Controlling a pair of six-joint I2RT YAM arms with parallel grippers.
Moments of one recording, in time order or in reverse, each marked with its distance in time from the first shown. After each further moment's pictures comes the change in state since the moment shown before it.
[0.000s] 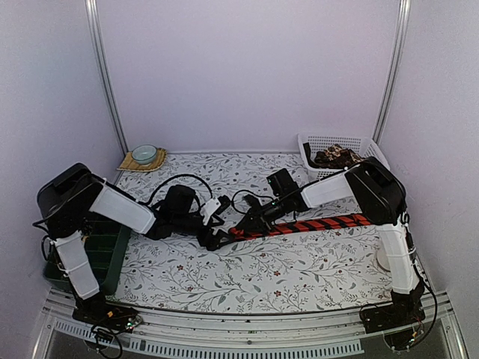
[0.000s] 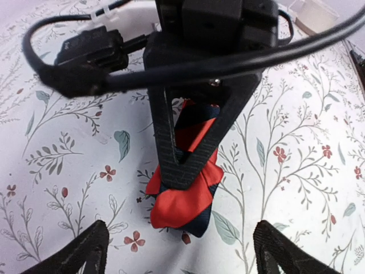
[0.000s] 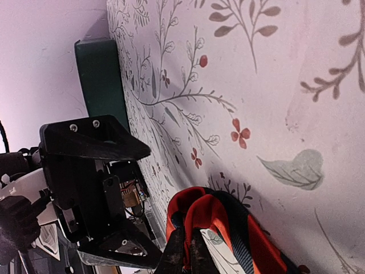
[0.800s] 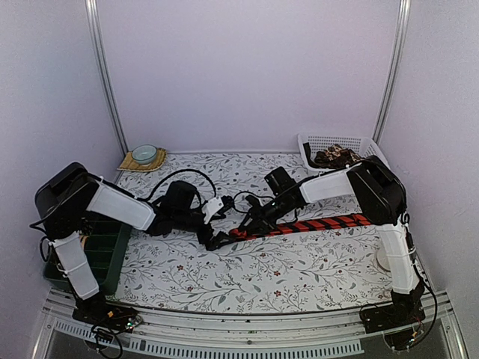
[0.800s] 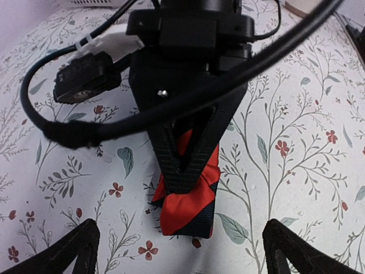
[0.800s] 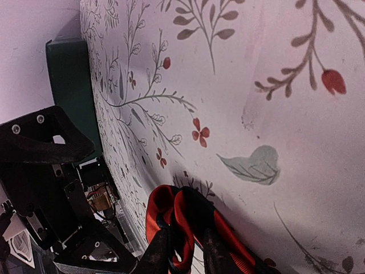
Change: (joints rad) left arm 0.000 -0.030 0.023 -0.058 -0.010 0.141; right arm -0.001 0.000 0.066 -0.237 0.116 -0.184
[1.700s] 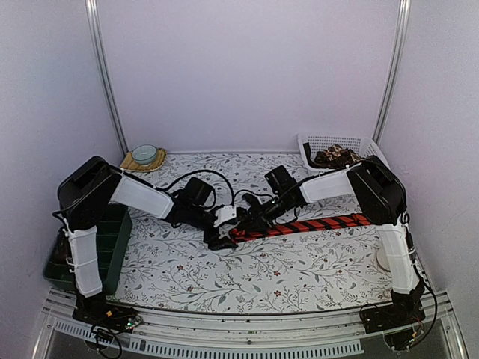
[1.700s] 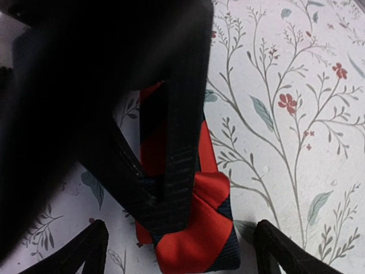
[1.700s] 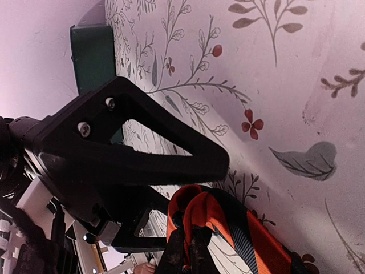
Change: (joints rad) left arm 0.009 0.174 0.238 -0.279 0.079 0.412; right arm -0.001 0.000 0.005 0.047 -0.113 0.017
